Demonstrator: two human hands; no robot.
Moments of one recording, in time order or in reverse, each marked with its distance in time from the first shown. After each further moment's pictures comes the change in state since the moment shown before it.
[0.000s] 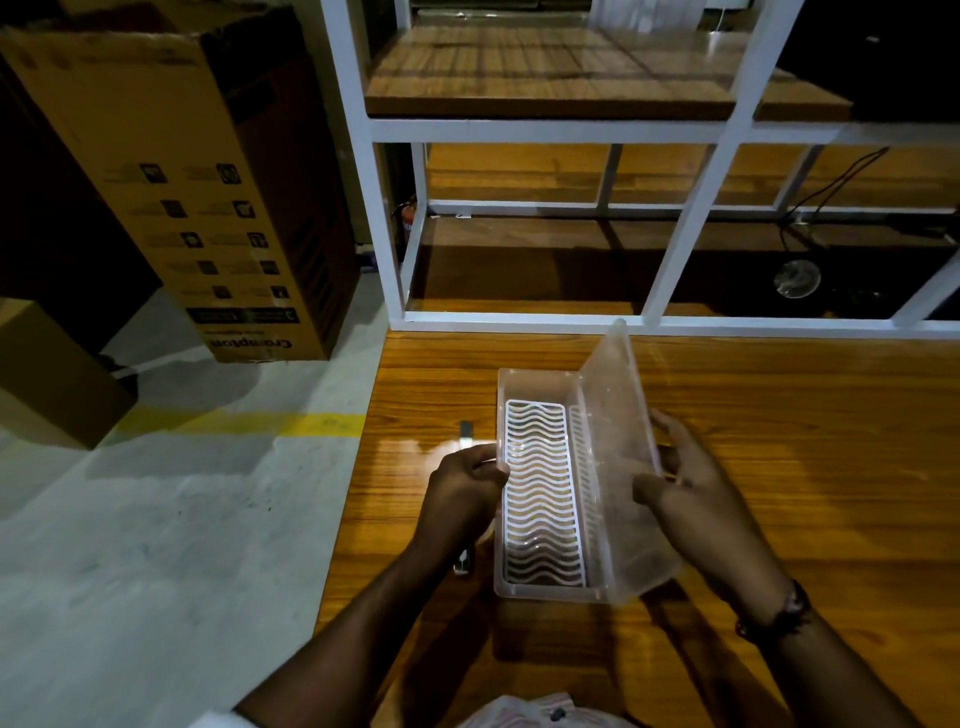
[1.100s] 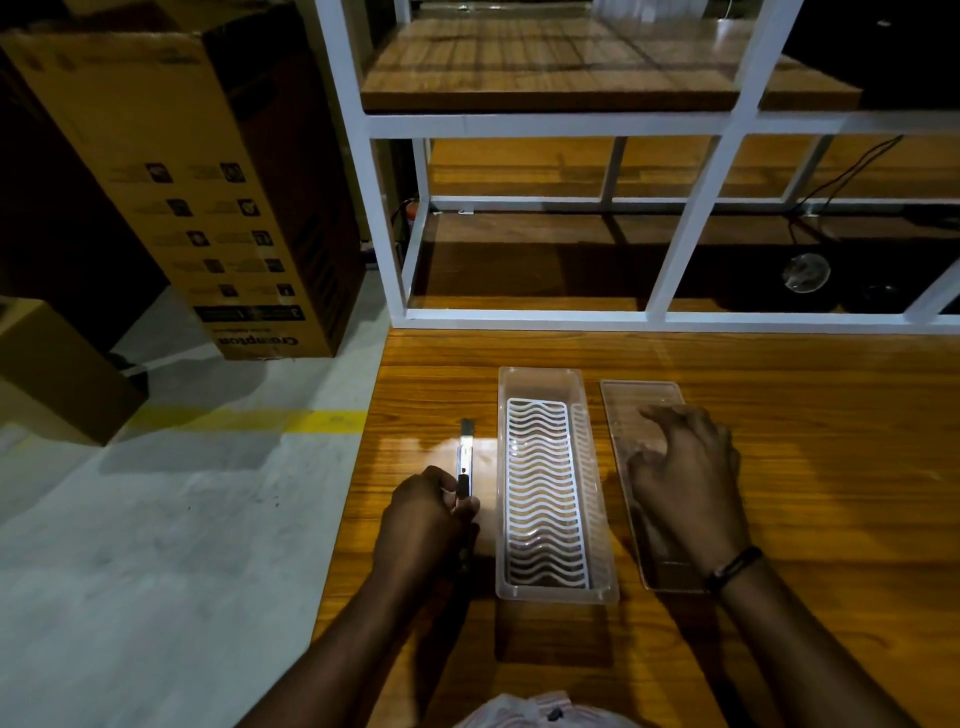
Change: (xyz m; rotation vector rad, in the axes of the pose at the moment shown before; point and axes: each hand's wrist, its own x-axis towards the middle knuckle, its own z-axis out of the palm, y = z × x) left_hand -0.026 -0.006 -0.029 0.585 0.214 -0.127; right_hand 0.048 0.034 0.013 -0.655 0.326 -0.174
